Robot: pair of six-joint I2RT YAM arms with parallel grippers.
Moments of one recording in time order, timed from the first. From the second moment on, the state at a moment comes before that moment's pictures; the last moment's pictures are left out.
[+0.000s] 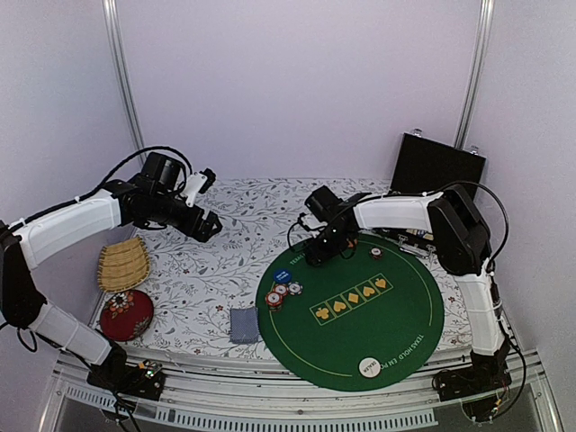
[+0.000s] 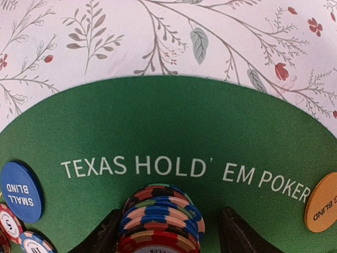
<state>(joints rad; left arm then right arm) -0.44 1.40 1.11 -0.51 0.04 0.12 0.74 2.26 1.72 -0.60 0.02 0.10</state>
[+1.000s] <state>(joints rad) -0.43 1.40 1.10 -0.51 0.04 0.12 0.61 2.30 1.80 -0.67 0.07 0.03</state>
